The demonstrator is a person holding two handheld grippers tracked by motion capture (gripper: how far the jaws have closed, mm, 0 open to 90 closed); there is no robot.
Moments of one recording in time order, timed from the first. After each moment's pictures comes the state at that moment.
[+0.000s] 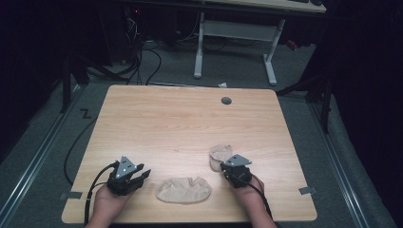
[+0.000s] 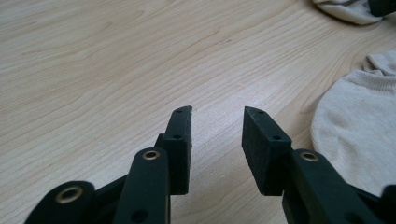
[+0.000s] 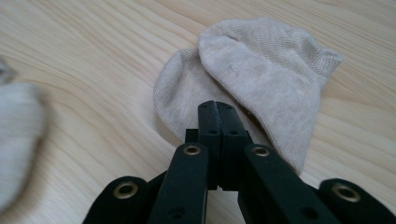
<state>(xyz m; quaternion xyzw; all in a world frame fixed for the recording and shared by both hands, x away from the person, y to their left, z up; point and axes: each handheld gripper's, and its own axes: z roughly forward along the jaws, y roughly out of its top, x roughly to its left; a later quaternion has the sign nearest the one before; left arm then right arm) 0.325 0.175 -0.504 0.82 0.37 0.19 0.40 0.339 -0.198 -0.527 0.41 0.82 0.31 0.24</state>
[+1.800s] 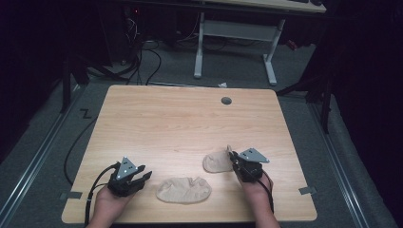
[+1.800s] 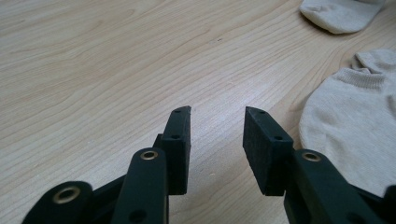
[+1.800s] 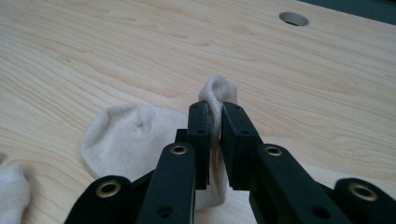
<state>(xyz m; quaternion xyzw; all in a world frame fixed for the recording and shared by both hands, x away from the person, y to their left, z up) 0.323 0.174 -0.504 0.82 0.37 0.18 0.40 0.334 -0.228 -0.494 0.47 0.74 0.37 0.30</state>
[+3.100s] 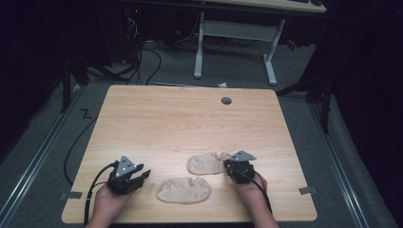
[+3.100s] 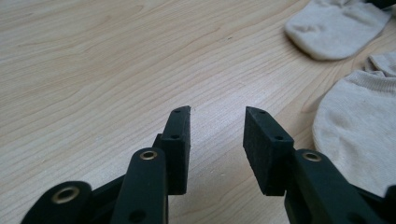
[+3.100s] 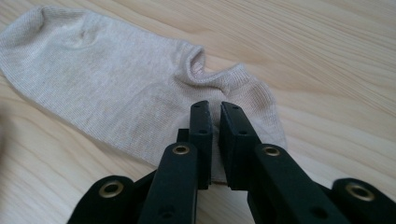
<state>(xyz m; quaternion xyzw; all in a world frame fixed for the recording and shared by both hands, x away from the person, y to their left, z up) 0.327 0.177 -0.507 0.81 0.38 0.18 0.40 0.350 -0.212 -0.526 0.46 0.80 0.31 0.23</state>
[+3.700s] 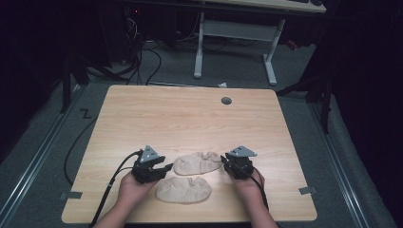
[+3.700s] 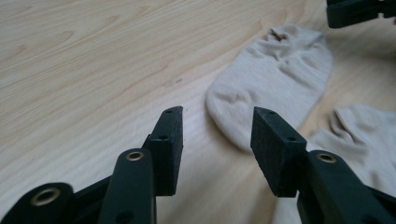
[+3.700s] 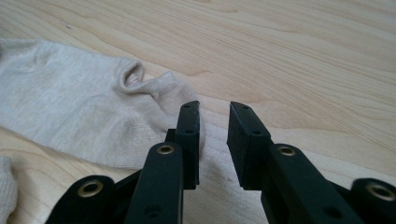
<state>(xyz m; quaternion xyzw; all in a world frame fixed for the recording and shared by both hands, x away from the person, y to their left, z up) 0.371 0.110 -0.508 0.82 0.36 0.12 0.42 0.358 -0.210 -0.515 0.47 0.78 0.34 0.24</state>
